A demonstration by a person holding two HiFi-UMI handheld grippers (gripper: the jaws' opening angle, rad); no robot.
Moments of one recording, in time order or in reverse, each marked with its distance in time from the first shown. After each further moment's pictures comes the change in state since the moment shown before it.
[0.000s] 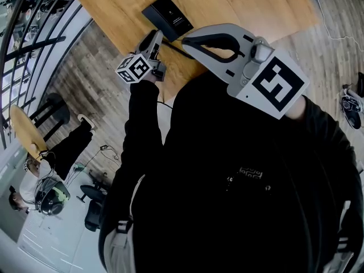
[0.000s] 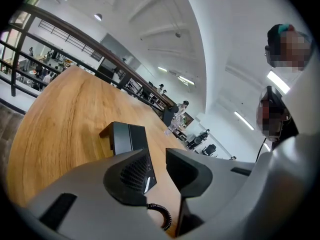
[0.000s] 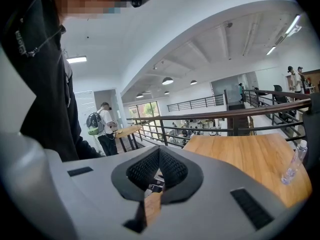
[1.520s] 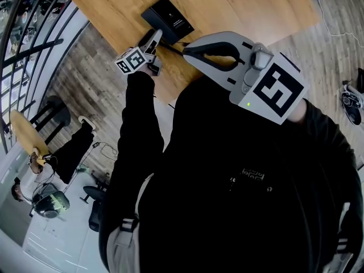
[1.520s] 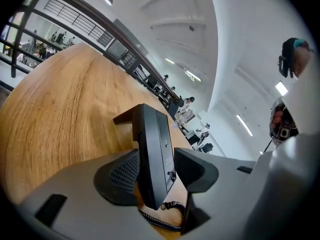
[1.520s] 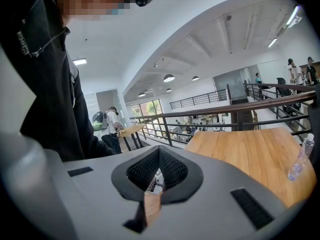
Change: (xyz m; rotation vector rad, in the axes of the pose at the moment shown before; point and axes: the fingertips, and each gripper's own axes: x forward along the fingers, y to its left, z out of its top) left arm 0.031 0.071 -0.022 -0.107 0.110 -0.020; right arm 0.016 -0.002 -0.009 0.033 0.032 0.049
